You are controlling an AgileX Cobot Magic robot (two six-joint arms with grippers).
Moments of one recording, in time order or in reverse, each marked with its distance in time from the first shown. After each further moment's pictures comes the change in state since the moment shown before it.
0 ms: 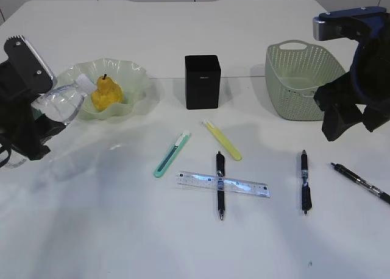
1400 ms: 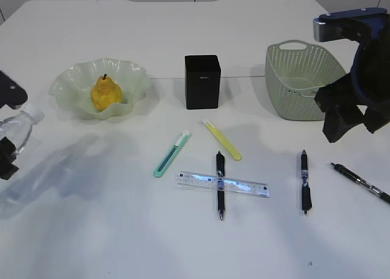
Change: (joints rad) left arm 0.000 0.000 -0.001 -0.103 0.413 -0.169; right arm 0.000 0.000 0.000 0.000 0.010 0.000
